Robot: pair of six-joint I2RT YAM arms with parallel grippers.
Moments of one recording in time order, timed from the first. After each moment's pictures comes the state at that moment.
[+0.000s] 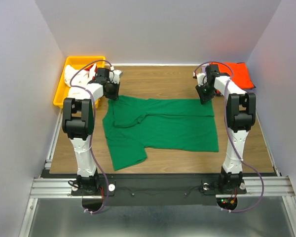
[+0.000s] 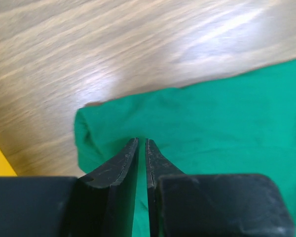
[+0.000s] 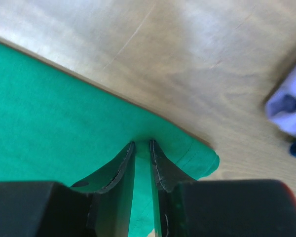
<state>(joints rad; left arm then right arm) -0.11 2.04 1.51 -0.39 0.26 0.17 0.04 2.22 1.78 -0.78 -0.11 -0.42</state>
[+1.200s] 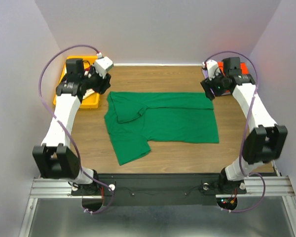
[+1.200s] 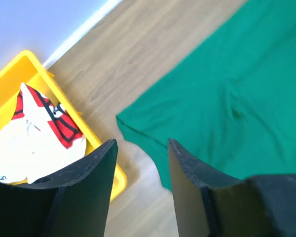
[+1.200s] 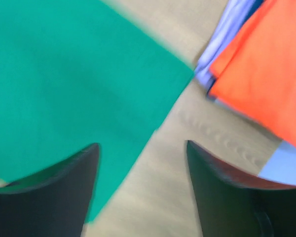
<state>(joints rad) -0.02 1.51 1.47 -0.54 0.51 0.52 0.05 1.69 1.60 -0.77 -0.20 -0.52</state>
